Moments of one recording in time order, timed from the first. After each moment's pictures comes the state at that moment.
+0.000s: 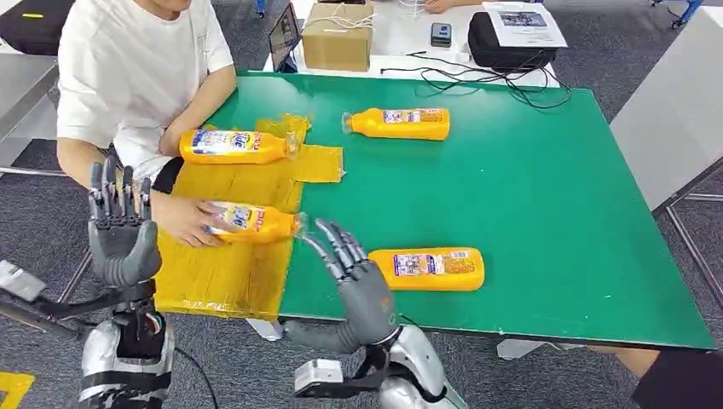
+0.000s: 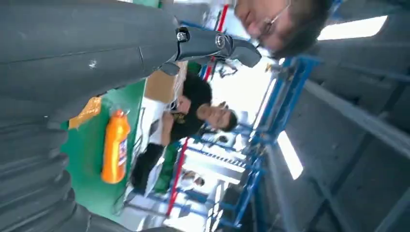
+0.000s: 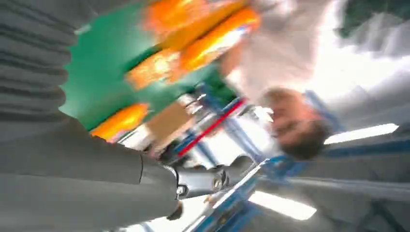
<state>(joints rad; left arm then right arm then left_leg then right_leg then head) -0.07 -0.18 0.18 -1.55 0.40 -0.31 -0.49 -0.16 0.11 0.70 -1.31 0.87 -0.51 -0.47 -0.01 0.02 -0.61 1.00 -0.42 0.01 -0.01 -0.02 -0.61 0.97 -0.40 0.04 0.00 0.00</state>
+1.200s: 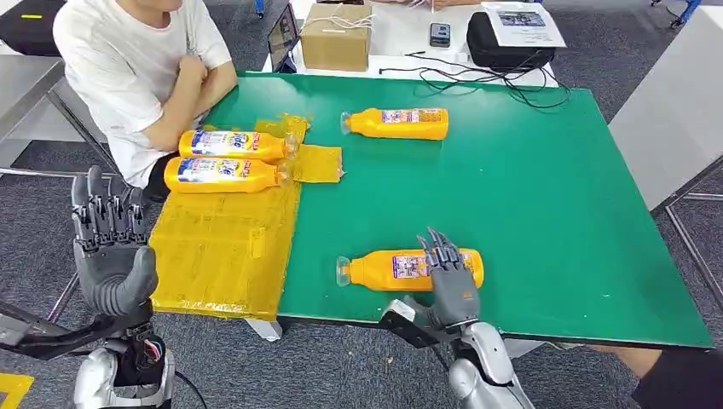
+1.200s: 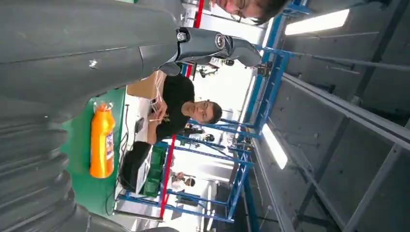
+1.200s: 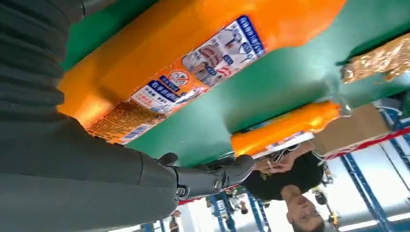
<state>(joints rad) 0.04 -0.22 0.10 -1.73 0.34 -0.28 -0.53 -0.19 0.02 0.36 -1.01 1.04 -0.53 -0.34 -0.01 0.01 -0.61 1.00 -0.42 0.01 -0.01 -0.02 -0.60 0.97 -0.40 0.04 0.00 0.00</state>
